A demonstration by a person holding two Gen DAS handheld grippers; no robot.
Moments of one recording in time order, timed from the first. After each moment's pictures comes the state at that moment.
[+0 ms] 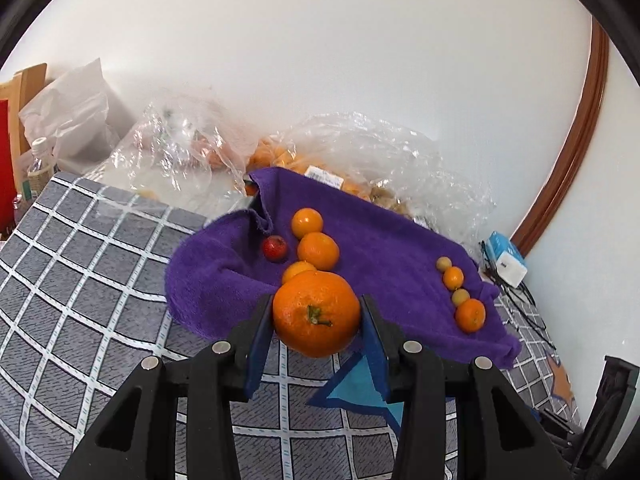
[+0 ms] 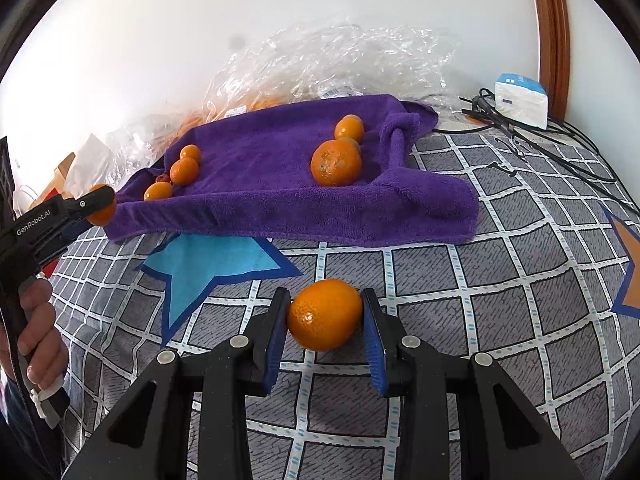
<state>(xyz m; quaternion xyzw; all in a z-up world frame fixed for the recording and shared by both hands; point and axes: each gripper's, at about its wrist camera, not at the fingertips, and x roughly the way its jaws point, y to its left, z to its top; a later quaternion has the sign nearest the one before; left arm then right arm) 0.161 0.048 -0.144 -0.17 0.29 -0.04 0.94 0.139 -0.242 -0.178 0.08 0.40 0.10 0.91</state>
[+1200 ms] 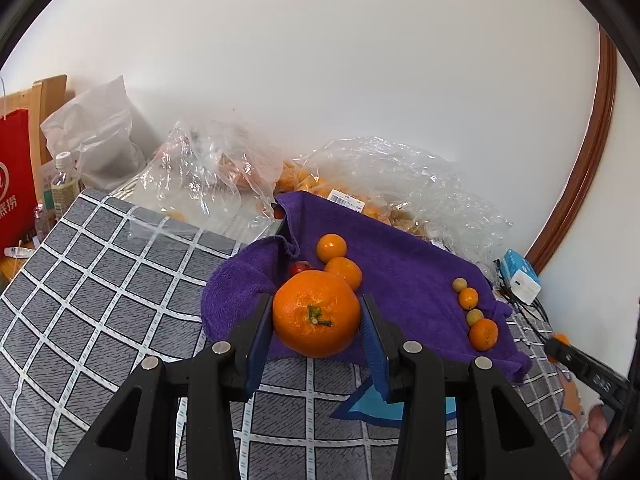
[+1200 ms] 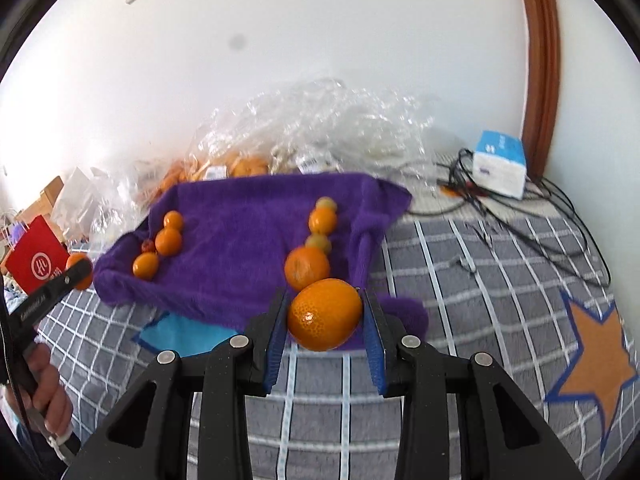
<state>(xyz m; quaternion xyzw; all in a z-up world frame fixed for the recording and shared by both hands) 0.157 0.061 -0.128 -0.17 0.28 -0.01 0.94 0.188 -0.256 -0.105 0.06 0.36 0.07 0.93</state>
